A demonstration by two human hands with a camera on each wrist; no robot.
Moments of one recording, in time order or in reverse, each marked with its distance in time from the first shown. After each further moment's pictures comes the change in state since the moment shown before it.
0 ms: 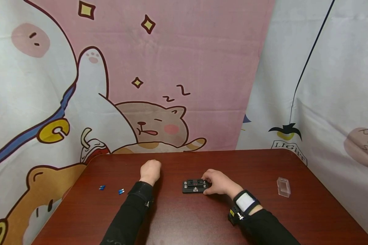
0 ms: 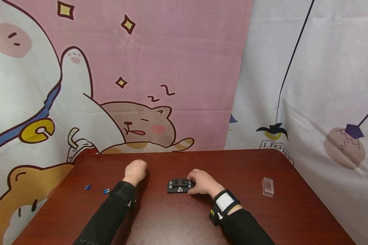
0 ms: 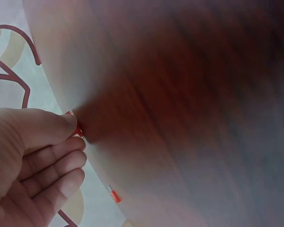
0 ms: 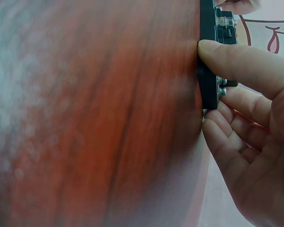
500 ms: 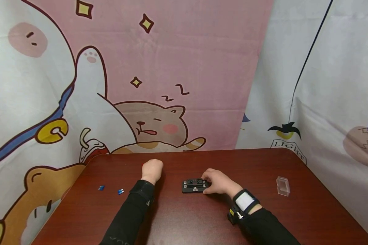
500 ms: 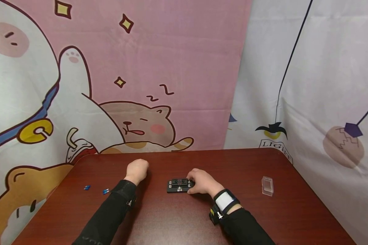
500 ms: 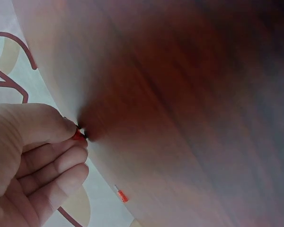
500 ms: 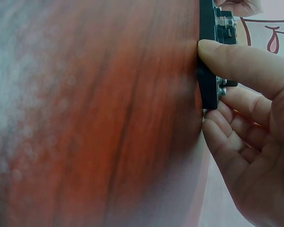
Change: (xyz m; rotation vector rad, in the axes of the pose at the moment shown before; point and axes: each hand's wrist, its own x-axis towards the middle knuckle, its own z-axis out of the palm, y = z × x) left_hand 0.004 0.007 0.000 0.043 0.017 0.043; right_hand 0.001 0.002 0.001 0.000 -0.005 0.013
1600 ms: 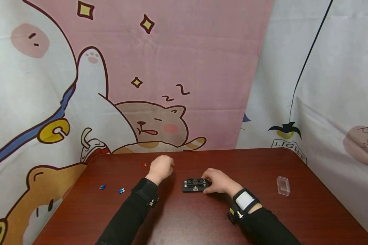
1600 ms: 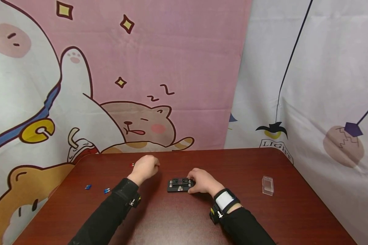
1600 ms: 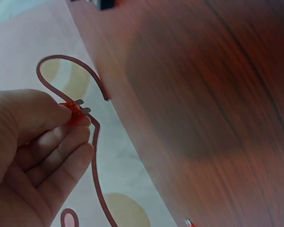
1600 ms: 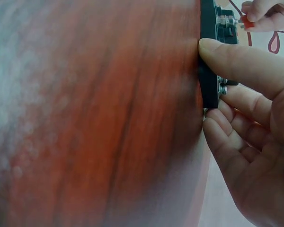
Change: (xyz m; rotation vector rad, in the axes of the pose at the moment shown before) left_hand -0.003 0.030 -0.032 -0.193 0.038 0.179; right_hand 0.000 -0.002 -0.001 0.022 -0.006 0.024
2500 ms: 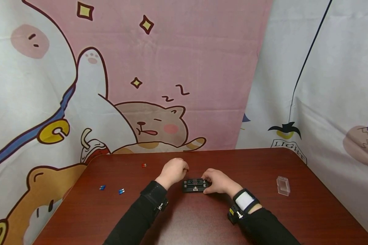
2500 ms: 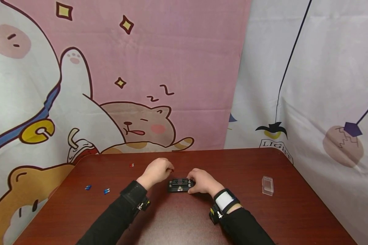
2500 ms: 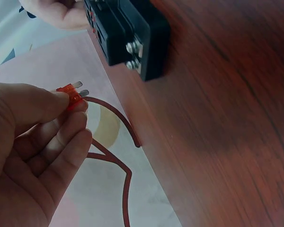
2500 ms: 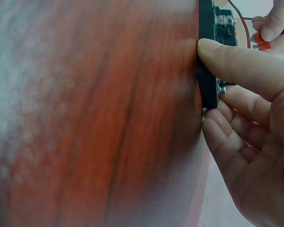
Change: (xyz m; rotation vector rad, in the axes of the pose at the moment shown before) left_hand 0.004 0.044 0.005 -0.041 -0.013 0.204; right_hand 0.001 0.003 0.002 -0.006 0.020 -0.034
